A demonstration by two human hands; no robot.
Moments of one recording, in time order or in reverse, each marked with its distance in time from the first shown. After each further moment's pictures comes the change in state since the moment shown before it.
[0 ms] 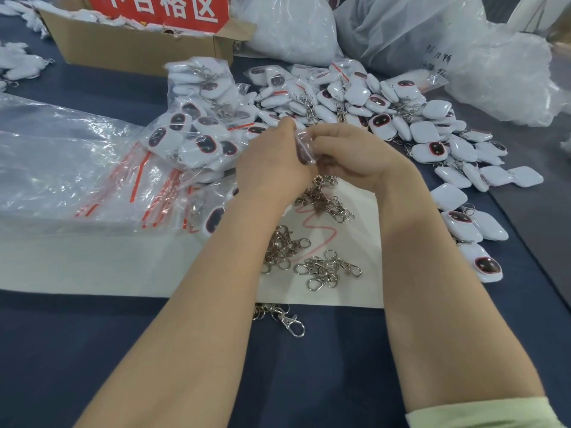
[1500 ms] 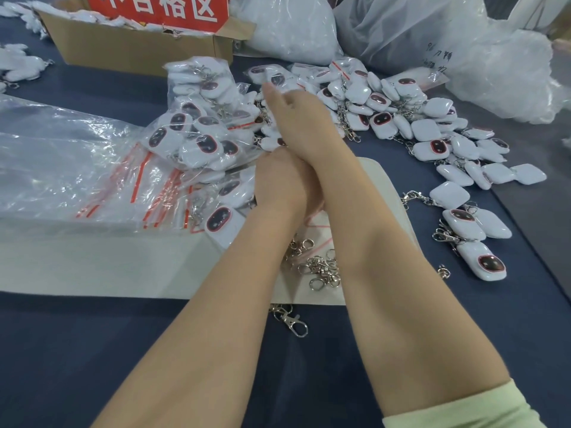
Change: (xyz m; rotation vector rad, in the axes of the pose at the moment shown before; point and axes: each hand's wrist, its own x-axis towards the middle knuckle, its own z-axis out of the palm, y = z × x) left_hand -0.008 0.006 0.023 0.446 -0.154 0.165; right_hand 0.036 -0.027 0.049 -0.532 0.434 -0.103
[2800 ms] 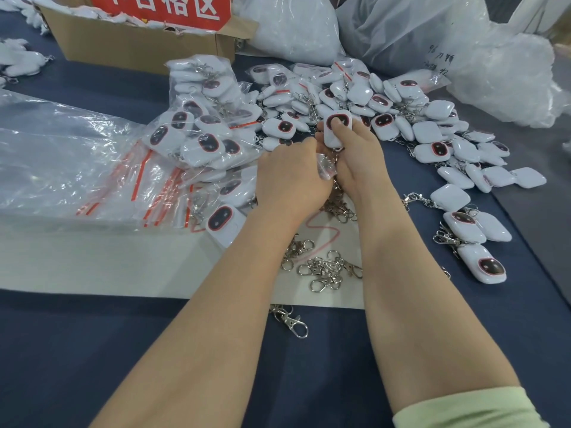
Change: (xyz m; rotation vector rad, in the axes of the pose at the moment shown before) left_hand 0.003 -0.002 0.008 -0.343 0.225 -0.016; right_hand -0.009 0.069 -0.010 1.105 0.210 0.265
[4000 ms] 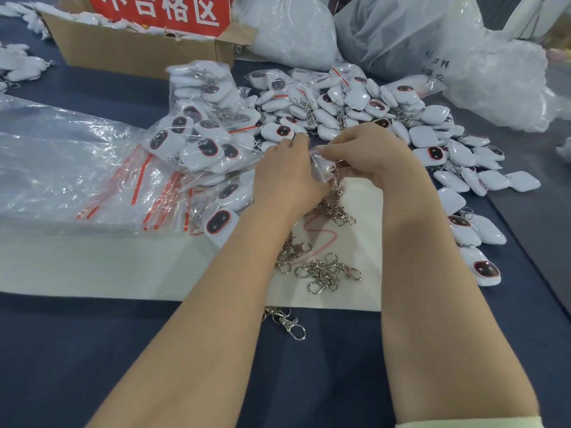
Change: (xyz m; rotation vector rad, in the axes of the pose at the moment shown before) left_hand 0.006 0.000 -0.009 -0.097 -0.099 -0.084; right_hand -0.007 -0.047 -0.010 -1.030 -0.170 0.092
